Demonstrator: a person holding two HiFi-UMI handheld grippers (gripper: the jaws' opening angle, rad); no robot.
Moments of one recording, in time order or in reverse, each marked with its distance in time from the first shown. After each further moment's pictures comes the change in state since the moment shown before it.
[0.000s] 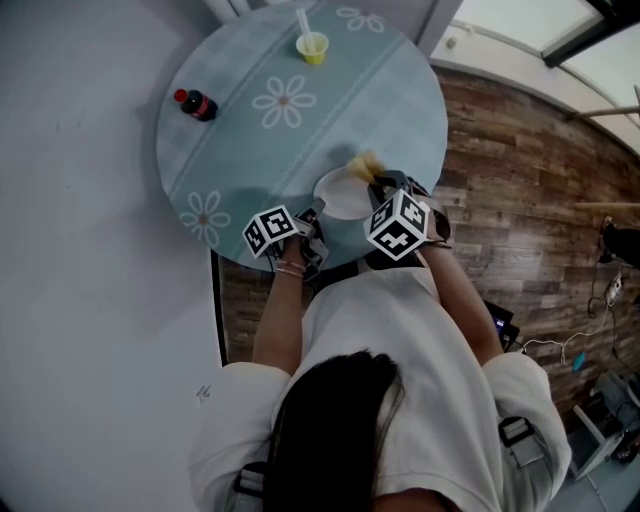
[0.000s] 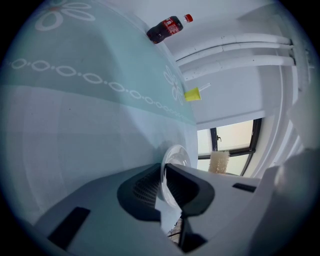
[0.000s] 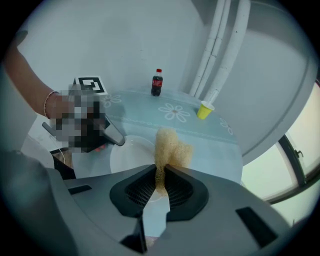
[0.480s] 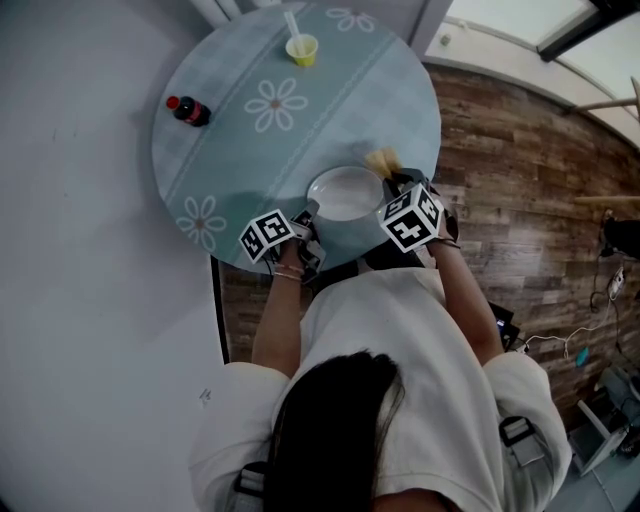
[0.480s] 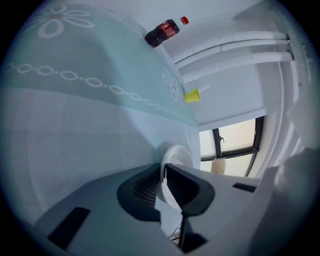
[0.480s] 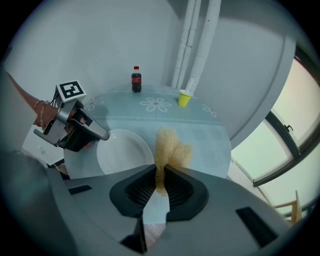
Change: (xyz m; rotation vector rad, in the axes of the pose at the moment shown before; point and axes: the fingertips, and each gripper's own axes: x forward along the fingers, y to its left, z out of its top) left arm -0.001 0.000 0.000 0.022 -0.038 0.036; right arm -0.009 -0.035 -0.040 0.193 0.038 -0.060
